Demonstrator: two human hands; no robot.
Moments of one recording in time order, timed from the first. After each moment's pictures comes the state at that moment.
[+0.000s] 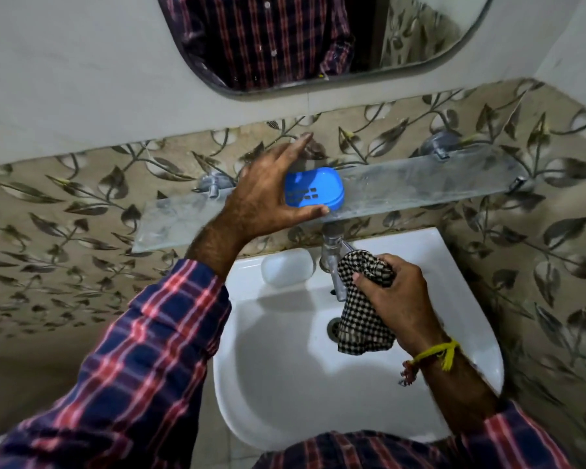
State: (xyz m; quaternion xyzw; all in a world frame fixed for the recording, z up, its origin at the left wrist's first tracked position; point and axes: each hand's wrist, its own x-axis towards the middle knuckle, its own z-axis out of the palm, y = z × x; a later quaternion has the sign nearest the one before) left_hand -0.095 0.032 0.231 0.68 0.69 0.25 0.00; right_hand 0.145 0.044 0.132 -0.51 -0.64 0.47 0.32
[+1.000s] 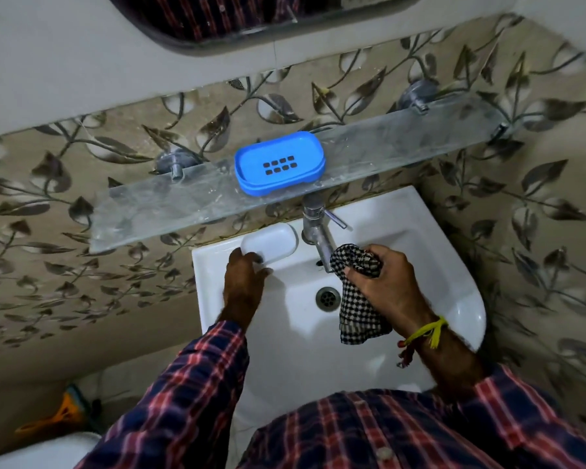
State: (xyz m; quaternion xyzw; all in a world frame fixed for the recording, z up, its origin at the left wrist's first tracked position) left_hand -0.099 -0.022 -0.007 0.40 0.85 0.27 0.19; right_hand 0.151 0.025 0.108 -0.57 -0.65 0.44 0.26
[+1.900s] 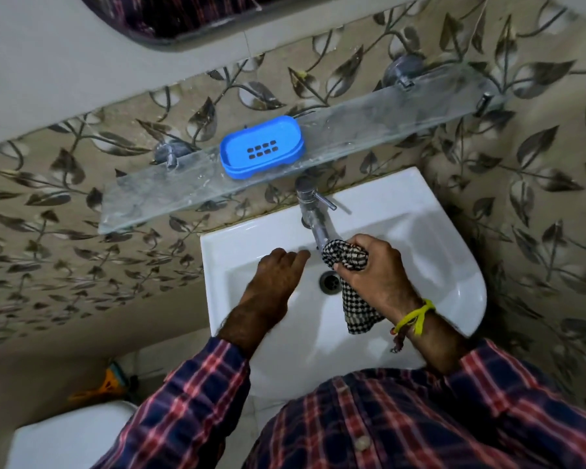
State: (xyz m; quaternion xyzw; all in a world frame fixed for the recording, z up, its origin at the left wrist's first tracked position) left_hand -0.014 -0.063 0.074 0.74 0.67 -0.01 0.00; right_hand 0.172 0.014 0.106 -0.51 -0.71 0.42 0.24
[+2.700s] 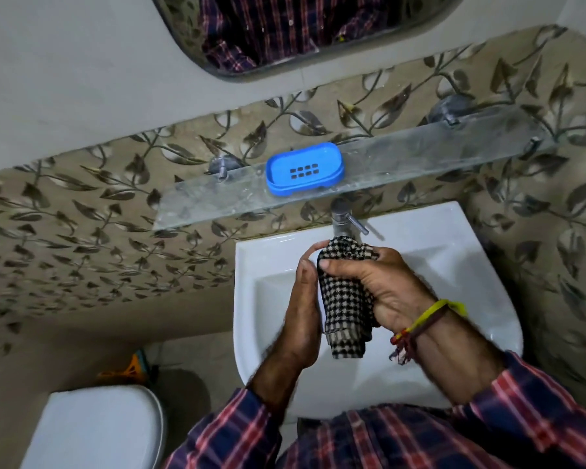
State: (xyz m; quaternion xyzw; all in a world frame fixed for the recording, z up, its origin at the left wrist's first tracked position) left_hand 0.056 -0.076 0.128 0.20 0.49 0.69 0.50; right_hand 0.138 0.009 0.176 -0.41 -0.32 0.82 0.25
